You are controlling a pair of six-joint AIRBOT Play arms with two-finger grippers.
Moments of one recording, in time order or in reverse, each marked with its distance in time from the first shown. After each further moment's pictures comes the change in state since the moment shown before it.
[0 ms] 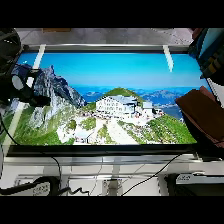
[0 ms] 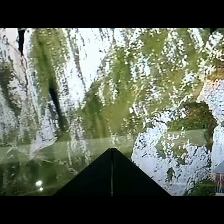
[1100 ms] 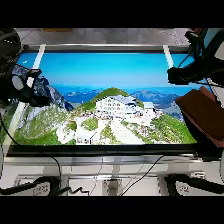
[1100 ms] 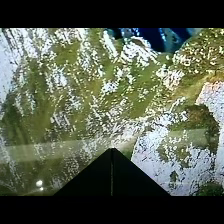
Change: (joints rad) left arm 0.000 -0.001 0.000 0.000 0.000 0.003; right arm 0.814 0.182 -0.070 0.228 -0.060 -0.547
